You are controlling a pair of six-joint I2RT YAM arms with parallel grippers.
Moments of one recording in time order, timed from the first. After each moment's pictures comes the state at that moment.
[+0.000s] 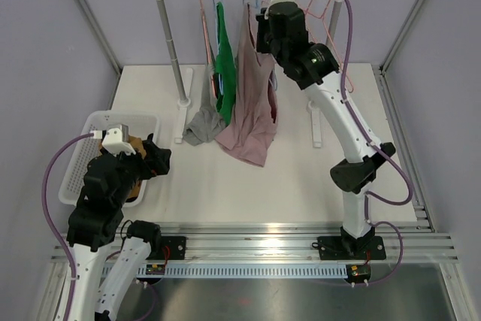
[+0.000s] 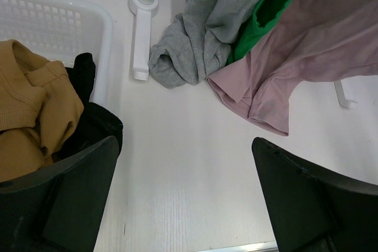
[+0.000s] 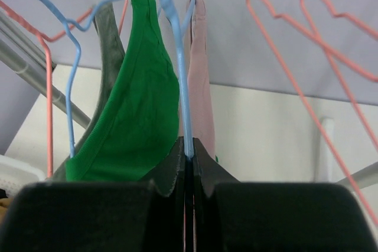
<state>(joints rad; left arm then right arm) -0.21 0.43 0.86 -0.76 -0.03 -0.34 0.65 2.01 2.52 -0.74 0.38 0.20</state>
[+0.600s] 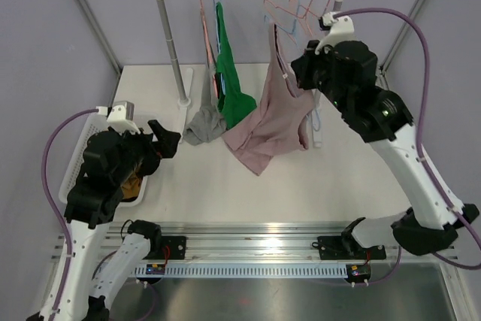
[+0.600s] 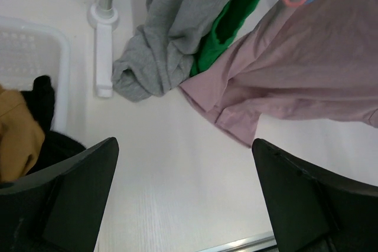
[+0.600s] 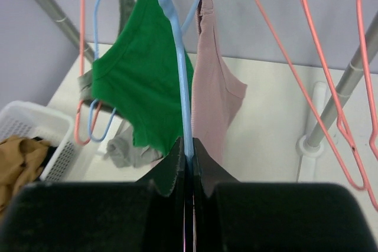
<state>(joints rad) -0.22 0.57 0.98 -0.72 0.08 -0.37 0.65 1.43 1.89 -0.66 0.31 0.24</state>
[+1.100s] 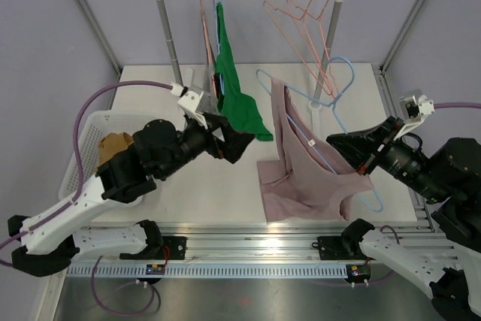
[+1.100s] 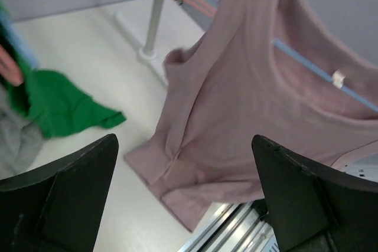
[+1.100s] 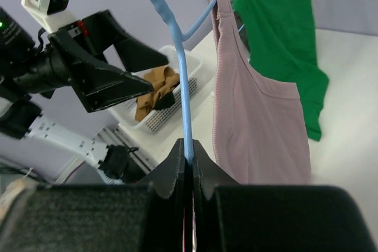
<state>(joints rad) -1.01 0.94 1.28 -0.46 -0.23 -0.38 0.65 0.75 1.53 -0.78 -0.13 0.40</state>
